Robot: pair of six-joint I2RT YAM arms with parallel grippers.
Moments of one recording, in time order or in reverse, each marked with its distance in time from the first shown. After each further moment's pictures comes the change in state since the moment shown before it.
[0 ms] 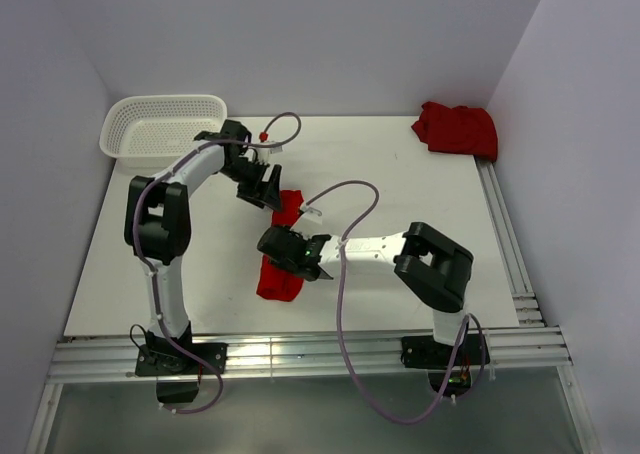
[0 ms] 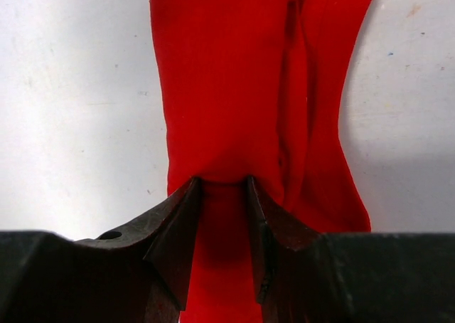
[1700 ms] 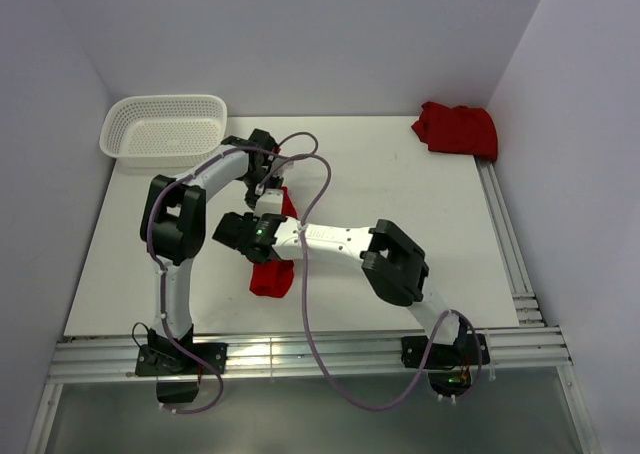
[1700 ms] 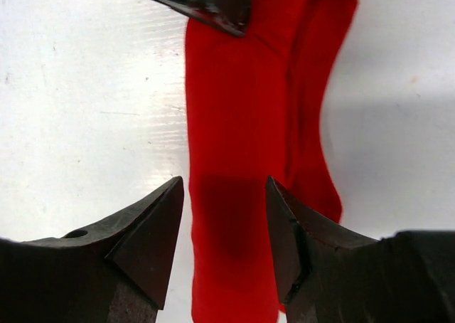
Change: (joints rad) left arm -0.113 0.045 0.017 -0.064 -0.367 -0.134; right arm 0.040 0.244 0.583 -0.526 0.141 -0.151
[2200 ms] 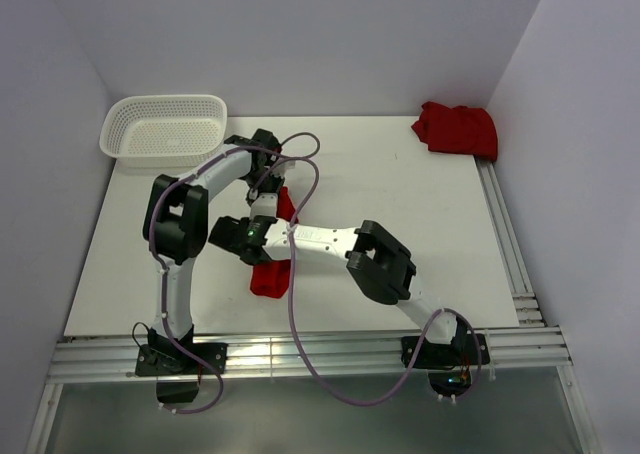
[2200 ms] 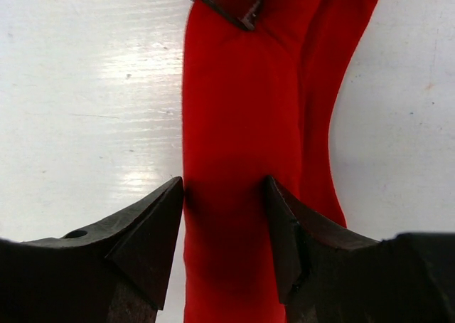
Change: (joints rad) left arm -0.019 0.013 0.025 -0.022 -0.037 -0.014; right arm 0.003 0.135 0.133 -0.076 -0.001 -0.035
